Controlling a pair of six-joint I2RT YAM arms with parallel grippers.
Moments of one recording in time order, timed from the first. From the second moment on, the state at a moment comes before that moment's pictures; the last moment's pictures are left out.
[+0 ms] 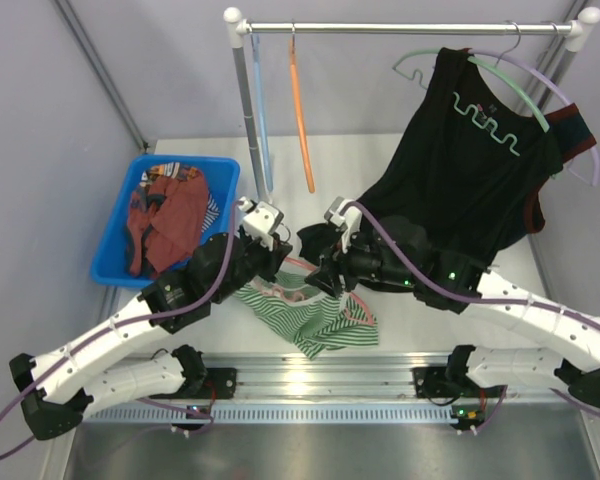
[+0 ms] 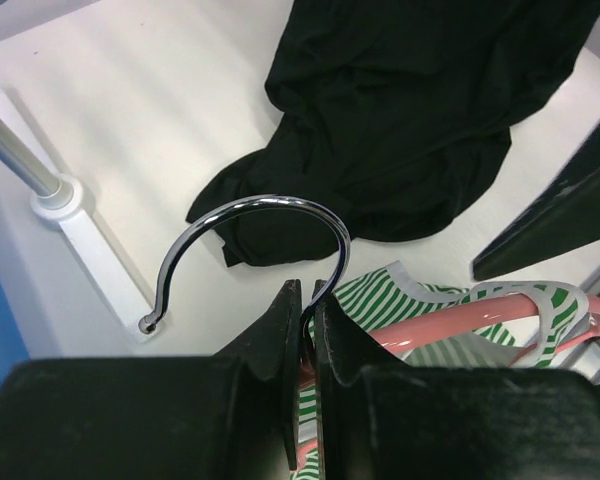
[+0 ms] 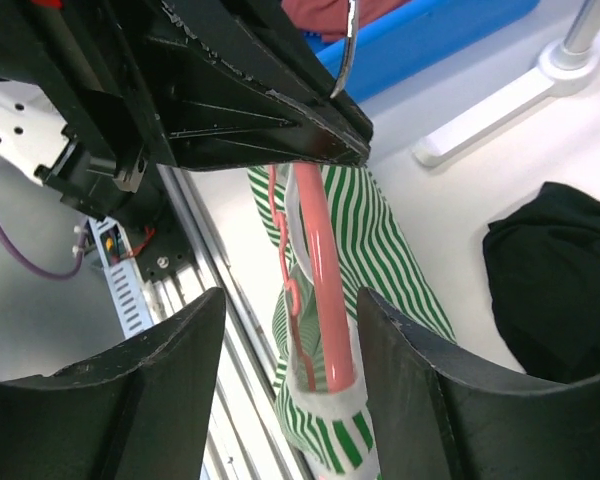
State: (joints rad) left arm -0.96 0.87 0.94 -0.35 -0.26 -0.18; right arm 1.07 1.06 1.09 -0.37 -0.08 0.21
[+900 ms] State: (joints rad) left arm -0.96 0.87 0.98 -0.36 -0.14 -0.18; right arm 1.09 1.11 1.01 -0.26 -0.09 0.18
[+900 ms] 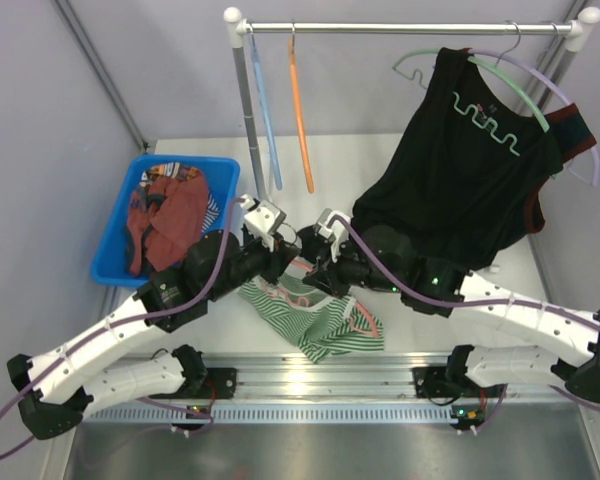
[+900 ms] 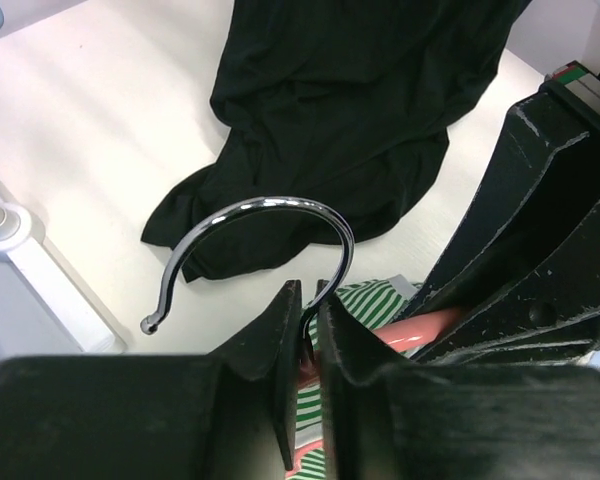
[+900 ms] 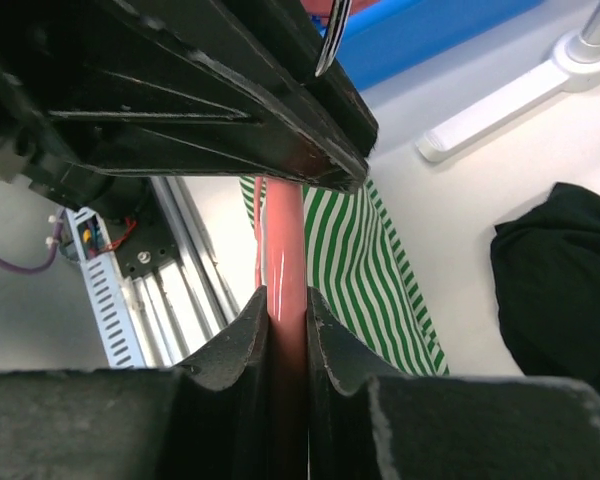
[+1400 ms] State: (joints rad) left arm -0.97 0.84 1.08 -0.35 -0.18 -0.19; right arm 1.11 0.98 0.94 -0.27 0.13 0.15
